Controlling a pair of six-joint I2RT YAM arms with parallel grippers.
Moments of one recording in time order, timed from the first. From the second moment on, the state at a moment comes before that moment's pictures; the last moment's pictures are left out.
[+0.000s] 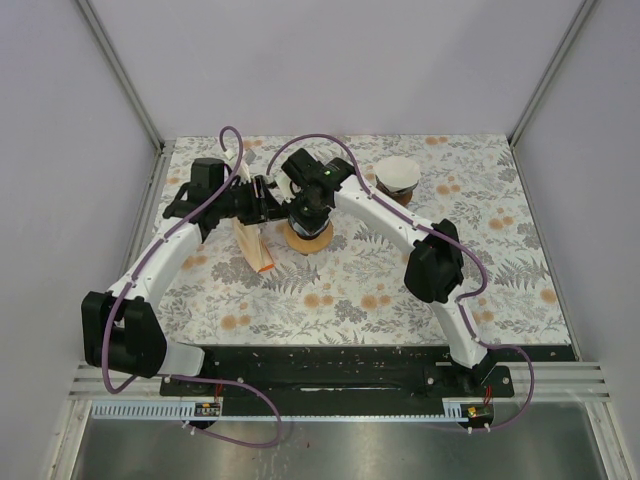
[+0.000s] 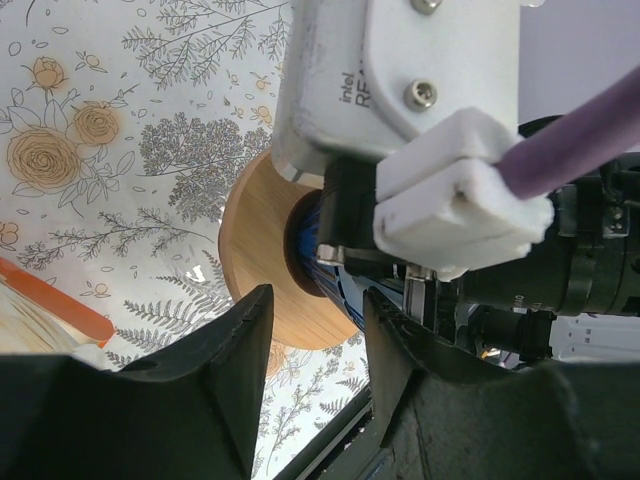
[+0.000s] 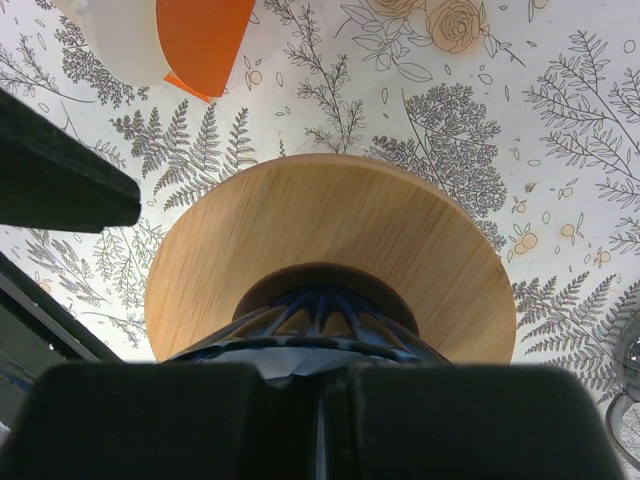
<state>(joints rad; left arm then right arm) -0.20 1.38 1.11 -0.39 0.65 -0.43 0.81 2.23 2.20 -1.07 -0.12 -0.08</state>
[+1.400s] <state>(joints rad) -0.24 1.39 1.11 -0.40 0.64 -0.41 0.82 2.19 2.23 -1.11 -0.11 -0.10</state>
